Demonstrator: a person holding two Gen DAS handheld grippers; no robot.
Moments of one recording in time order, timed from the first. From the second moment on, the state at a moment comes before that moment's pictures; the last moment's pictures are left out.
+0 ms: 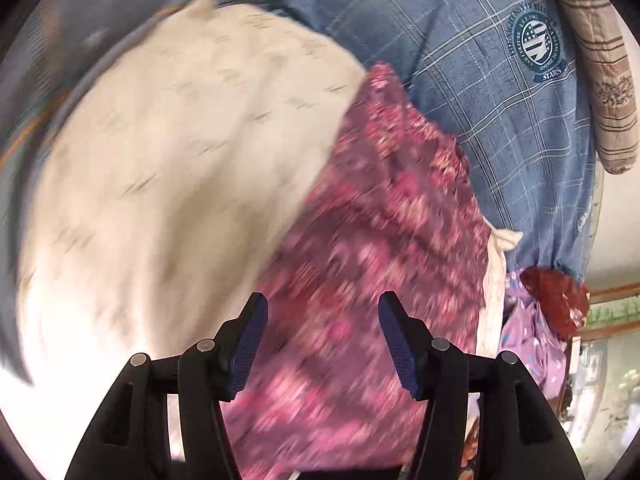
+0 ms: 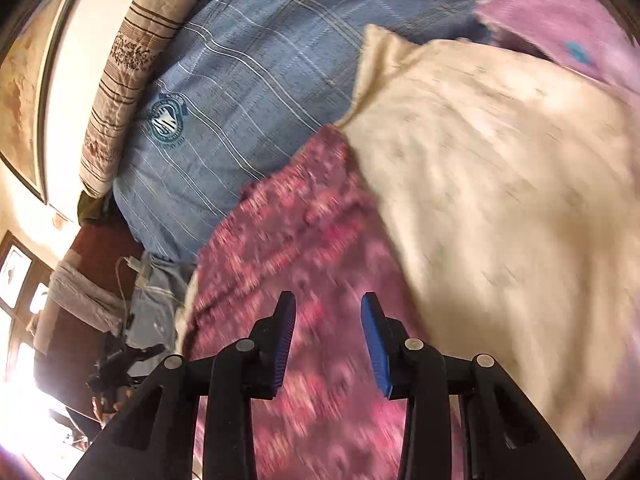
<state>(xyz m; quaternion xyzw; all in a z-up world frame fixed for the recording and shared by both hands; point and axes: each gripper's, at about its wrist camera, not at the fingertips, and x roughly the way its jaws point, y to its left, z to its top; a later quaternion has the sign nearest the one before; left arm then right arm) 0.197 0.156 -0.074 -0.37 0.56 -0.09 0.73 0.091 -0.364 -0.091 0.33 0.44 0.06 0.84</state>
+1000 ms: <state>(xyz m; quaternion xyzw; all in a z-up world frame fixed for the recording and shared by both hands) 0.071 0.100 -0.142 -0.28 0.65 -0.17 0.69 -0.022 -0.360 -0.122 0.21 0.51 0.05 0.83</state>
